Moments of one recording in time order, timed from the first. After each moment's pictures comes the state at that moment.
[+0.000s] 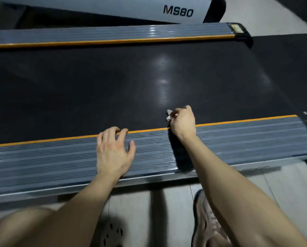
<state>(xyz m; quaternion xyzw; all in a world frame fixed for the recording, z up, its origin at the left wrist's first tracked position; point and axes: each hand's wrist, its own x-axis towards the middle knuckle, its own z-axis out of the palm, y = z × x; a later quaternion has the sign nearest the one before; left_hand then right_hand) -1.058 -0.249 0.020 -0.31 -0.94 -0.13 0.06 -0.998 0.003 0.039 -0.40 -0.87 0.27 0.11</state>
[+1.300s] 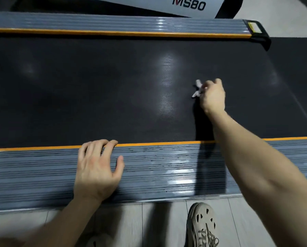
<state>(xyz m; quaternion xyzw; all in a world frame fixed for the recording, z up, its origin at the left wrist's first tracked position) -1.060 -0.254 0.018 -0.32 -0.93 -0.15 0.05 -1.053 0.170 0.037 -0.37 -0.91 0.14 0.15</state>
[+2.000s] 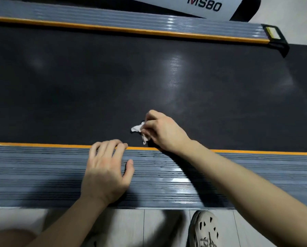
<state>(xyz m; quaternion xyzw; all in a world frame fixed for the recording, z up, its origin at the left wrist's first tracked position) -1.064 -0.251 0.016 -0.36 -0.92 -0.16 0.06 -1.063 -0.007 0.039 0.08 -0.96 0.25 0.05</state>
